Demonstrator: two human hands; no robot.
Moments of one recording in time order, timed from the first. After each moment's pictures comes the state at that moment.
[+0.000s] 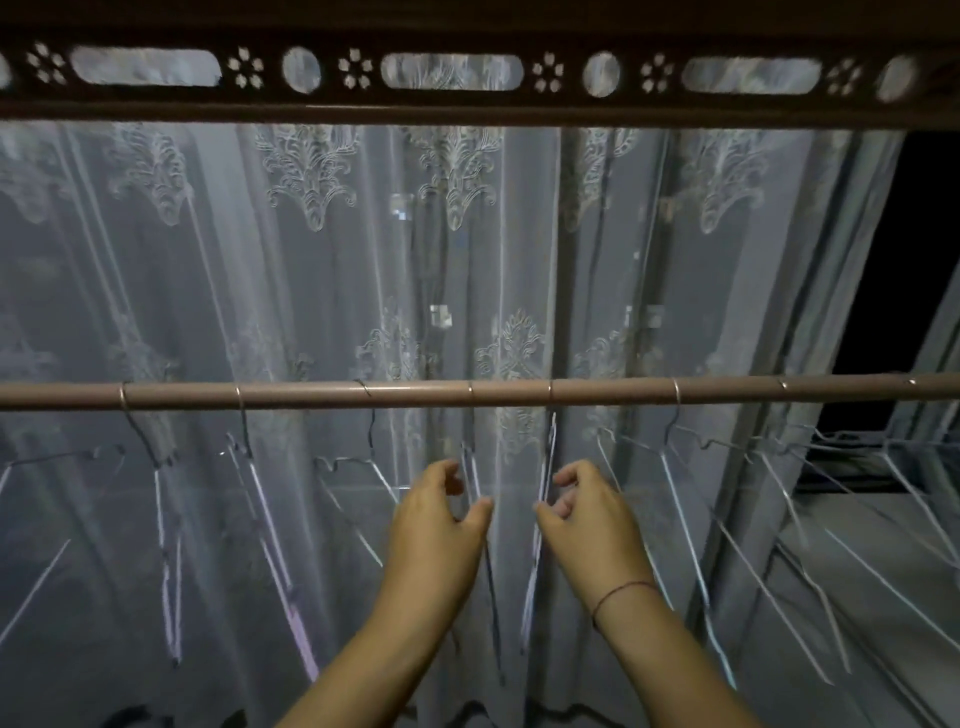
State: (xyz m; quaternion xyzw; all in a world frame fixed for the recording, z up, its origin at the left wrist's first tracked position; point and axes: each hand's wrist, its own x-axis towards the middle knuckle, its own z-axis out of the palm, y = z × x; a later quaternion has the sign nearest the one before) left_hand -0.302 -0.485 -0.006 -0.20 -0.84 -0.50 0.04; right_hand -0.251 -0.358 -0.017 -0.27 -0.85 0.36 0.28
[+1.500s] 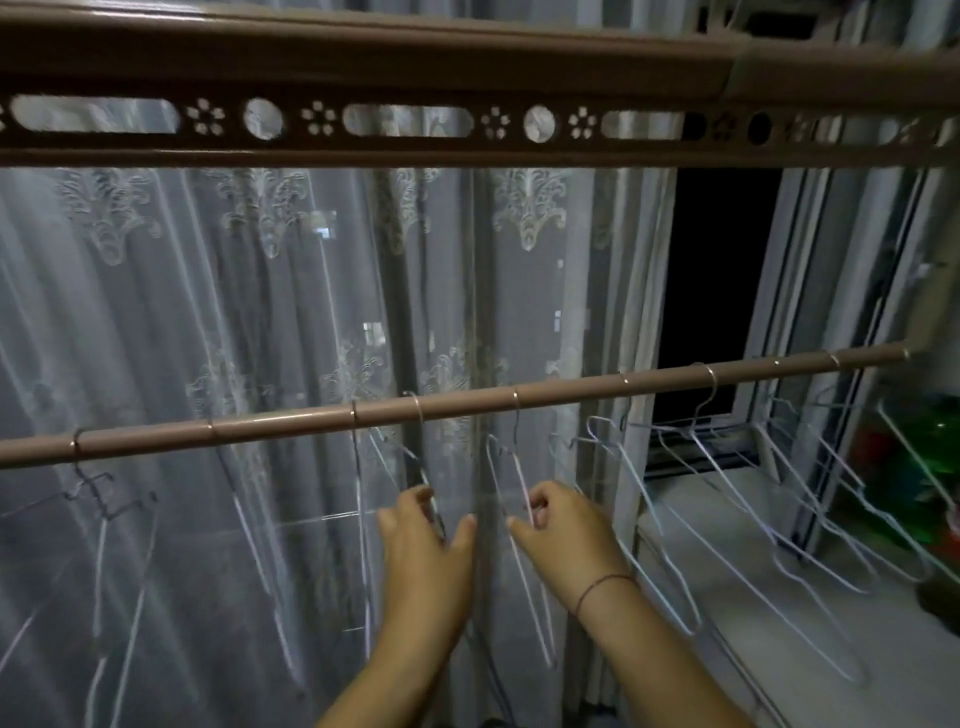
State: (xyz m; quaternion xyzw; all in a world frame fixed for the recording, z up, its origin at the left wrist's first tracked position) left_hand -0.190 -0.318 -0.005 -0.18 -0.82 -0.55 -0.01; right_hand -0.140 -0.203 -0.007 -0.31 -0.86 0.31 0.24
